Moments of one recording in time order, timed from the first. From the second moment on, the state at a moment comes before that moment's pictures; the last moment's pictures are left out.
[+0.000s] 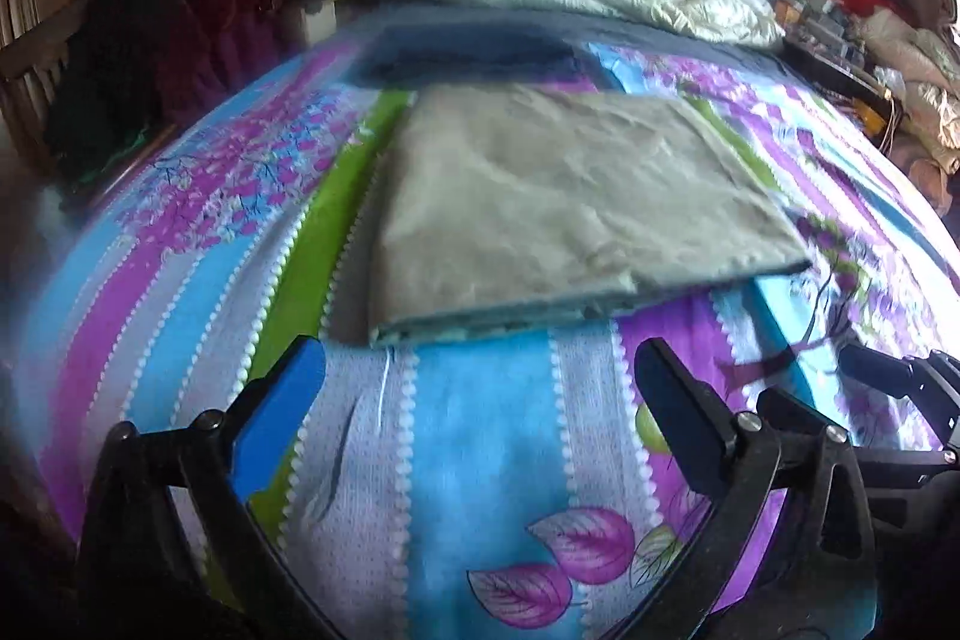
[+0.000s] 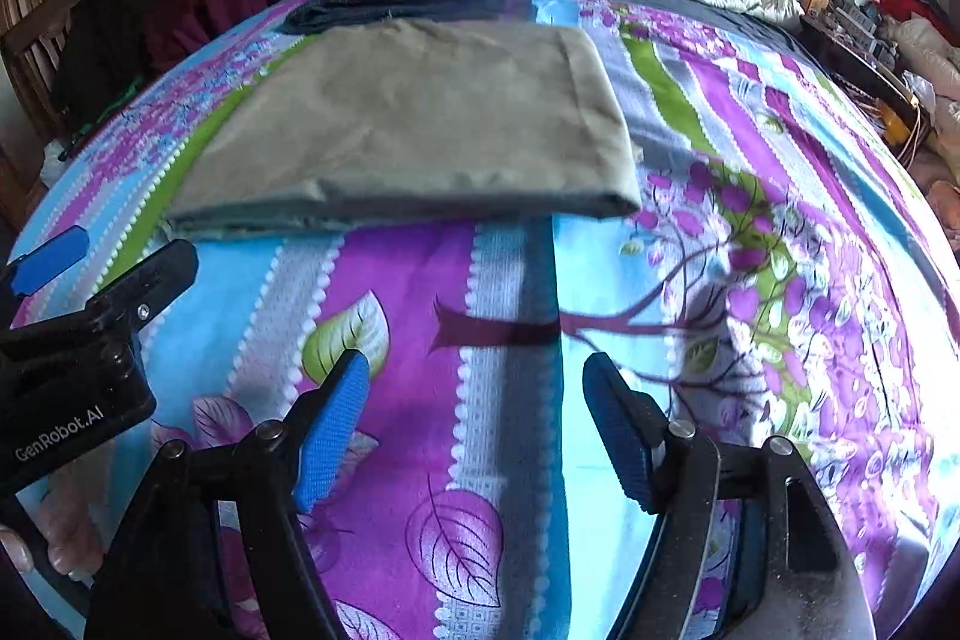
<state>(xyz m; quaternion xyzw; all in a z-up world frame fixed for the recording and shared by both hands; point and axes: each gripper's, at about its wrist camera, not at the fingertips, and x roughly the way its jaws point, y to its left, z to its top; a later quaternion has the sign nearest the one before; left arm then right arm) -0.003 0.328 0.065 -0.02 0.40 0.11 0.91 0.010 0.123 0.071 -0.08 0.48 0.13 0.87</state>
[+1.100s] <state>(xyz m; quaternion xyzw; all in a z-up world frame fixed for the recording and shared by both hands) -0.005 0.335 0.003 -0.01 0.45 0.16 0.88 0.017 0.119 0.025 -0.06 0.49 0.07 0.87</state>
